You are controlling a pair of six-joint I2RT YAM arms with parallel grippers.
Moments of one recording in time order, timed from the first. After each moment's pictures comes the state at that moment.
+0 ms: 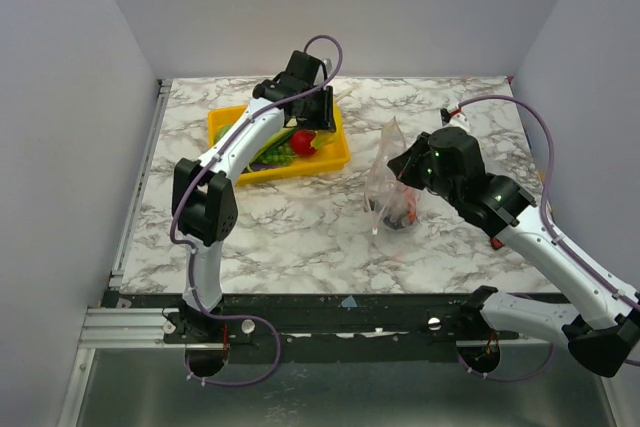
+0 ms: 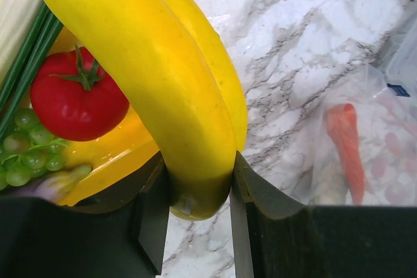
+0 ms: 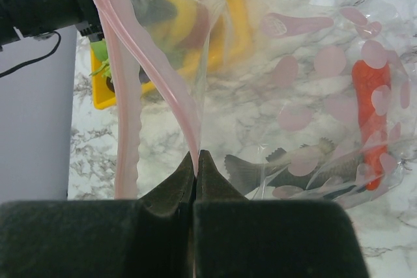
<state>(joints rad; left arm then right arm) -0.48 2.03 1.95 -0.75 0.17 -0.37 0.69 1.06 1.14 -0.57 0.28 0.79</state>
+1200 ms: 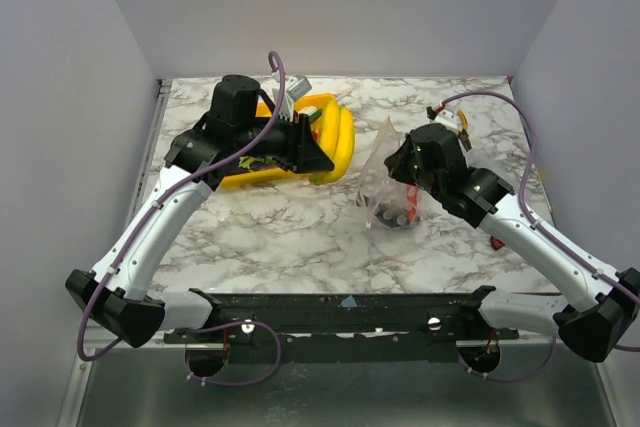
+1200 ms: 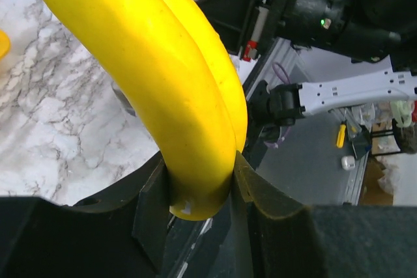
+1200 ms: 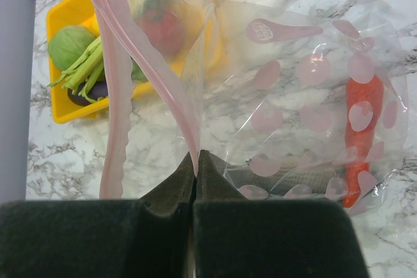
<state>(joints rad) -0.49 1.29 1.47 -0.65 0.72 -0.37 0.69 1.15 1.13 -0.51 0.35 0.74</state>
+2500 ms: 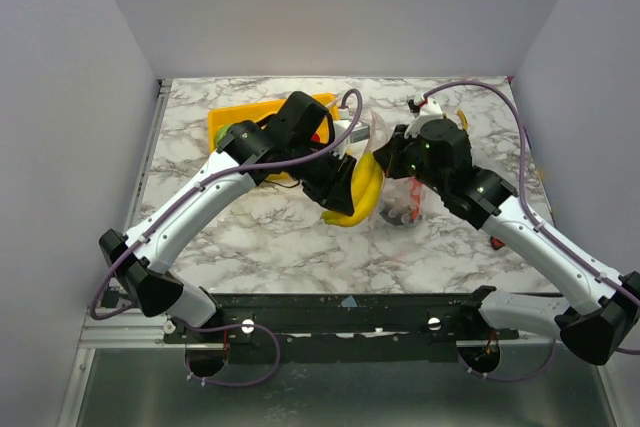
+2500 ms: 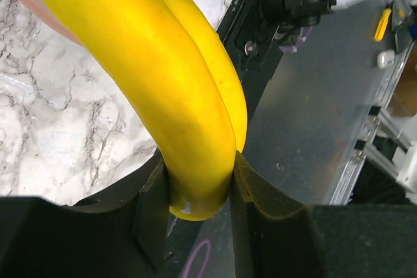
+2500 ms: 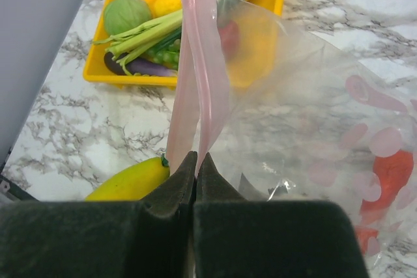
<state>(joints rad) -0.77 1.50 1.68 -1.05 0.60 -0.18 0.69 1.15 1.12 -0.36 0.16 0.43</state>
